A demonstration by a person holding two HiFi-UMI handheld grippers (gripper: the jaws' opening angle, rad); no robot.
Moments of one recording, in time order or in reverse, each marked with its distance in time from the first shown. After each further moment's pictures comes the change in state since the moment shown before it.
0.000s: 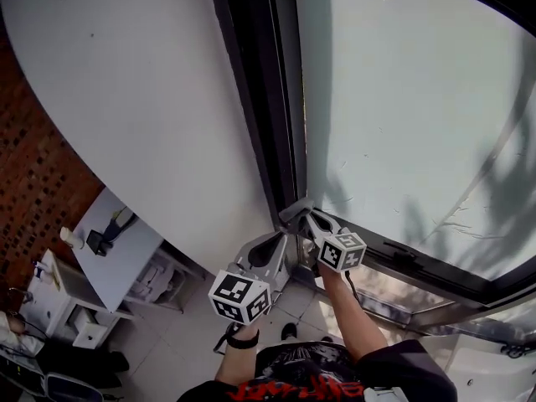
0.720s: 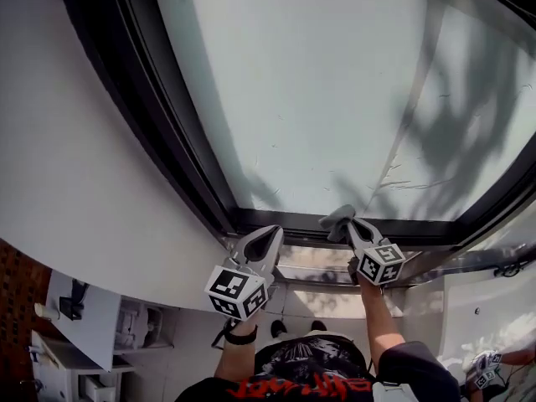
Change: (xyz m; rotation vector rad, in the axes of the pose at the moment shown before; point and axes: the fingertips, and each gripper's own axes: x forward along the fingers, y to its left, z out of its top) left arm 0.089 -0.099 -0.013 -0.016 0.047 -0.360; right arm -0.261 -0.120 0.051 -0.136 -0.072 -0.512
